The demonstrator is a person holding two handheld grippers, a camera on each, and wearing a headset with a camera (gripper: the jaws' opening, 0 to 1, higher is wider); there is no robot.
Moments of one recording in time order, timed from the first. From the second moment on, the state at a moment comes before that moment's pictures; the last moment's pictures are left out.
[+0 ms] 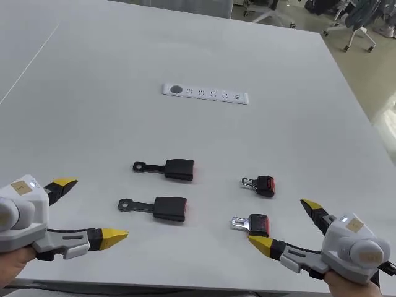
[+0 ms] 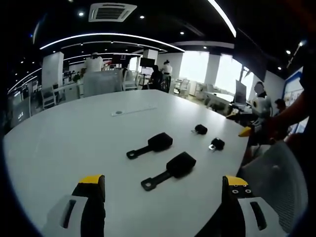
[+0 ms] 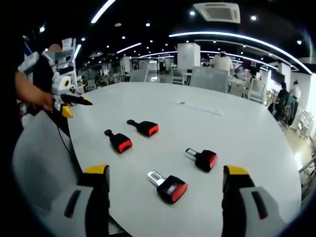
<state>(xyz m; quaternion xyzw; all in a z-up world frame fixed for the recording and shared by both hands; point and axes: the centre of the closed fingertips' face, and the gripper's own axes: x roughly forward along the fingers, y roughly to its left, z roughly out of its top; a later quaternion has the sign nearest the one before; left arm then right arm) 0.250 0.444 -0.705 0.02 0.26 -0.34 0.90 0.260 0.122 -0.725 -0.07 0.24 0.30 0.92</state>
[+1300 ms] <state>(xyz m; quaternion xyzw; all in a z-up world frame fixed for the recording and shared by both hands) 0.255 0.441 -0.706 0.02 0.26 -0.35 0.90 0.258 0.121 -0.732 -0.08 0.25 0.31 0.92</state>
